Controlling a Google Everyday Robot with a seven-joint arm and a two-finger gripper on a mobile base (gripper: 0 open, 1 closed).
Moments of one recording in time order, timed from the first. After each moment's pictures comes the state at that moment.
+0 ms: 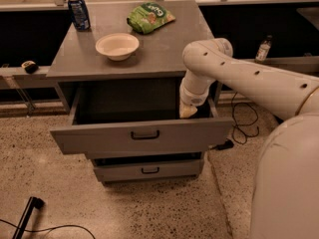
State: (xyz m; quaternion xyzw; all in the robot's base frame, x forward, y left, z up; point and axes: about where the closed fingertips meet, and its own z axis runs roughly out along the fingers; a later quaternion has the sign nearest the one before) arm 0.673 -0.098 0.676 -0.74 0.66 -0.02 0.11
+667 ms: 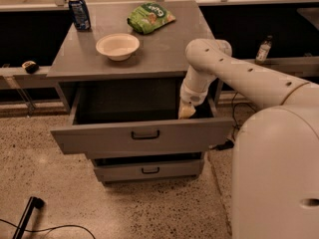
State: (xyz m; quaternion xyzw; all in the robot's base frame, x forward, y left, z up) arm 0.678 -0.096 0.655 -0.71 0.70 0.06 0.08
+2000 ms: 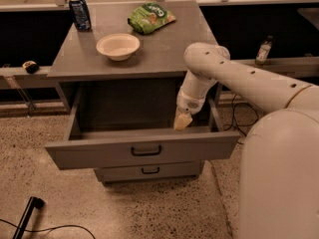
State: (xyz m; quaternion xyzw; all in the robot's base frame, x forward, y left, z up) arm 0.629 -0.076 0.653 -0.70 0.70 0.13 0.05
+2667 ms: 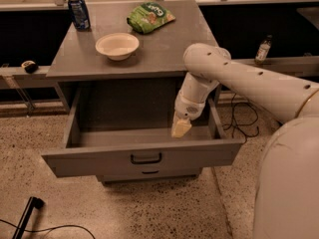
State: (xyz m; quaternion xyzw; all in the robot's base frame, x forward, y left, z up) arm 0.586 -0.066 0.667 -0.70 0.70 0.16 0.04
